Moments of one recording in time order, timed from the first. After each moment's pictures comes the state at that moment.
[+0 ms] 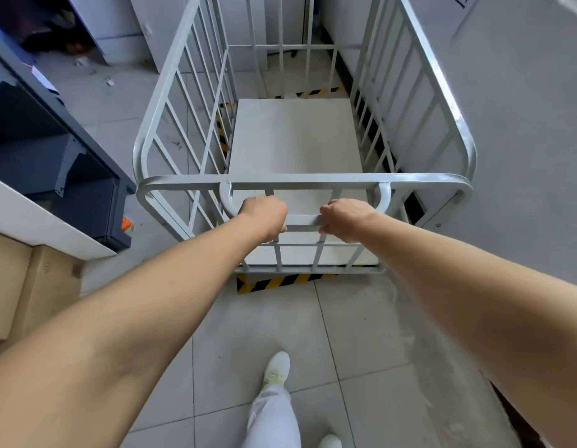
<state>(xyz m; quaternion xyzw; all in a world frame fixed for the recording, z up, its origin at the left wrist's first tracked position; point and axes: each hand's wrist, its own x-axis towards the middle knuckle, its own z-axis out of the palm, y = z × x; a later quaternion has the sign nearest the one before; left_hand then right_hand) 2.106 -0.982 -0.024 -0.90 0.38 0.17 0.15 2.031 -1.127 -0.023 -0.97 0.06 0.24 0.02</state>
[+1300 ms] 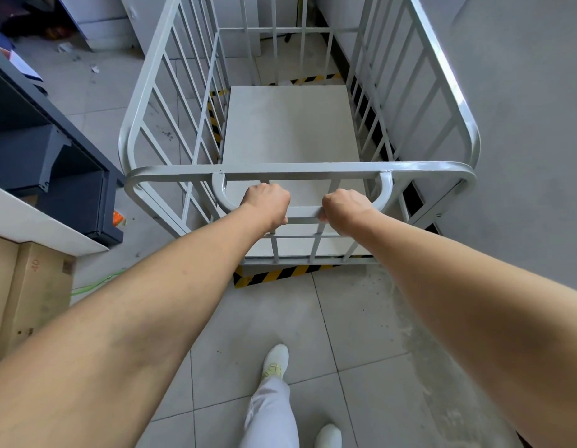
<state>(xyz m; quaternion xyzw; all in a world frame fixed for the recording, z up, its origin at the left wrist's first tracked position) 2.116 -0.999 -0.026 -0.90 0.37 0.18 0.14 2.043 -1.128 -0.035 -0.97 0.14 0.21 0.04</state>
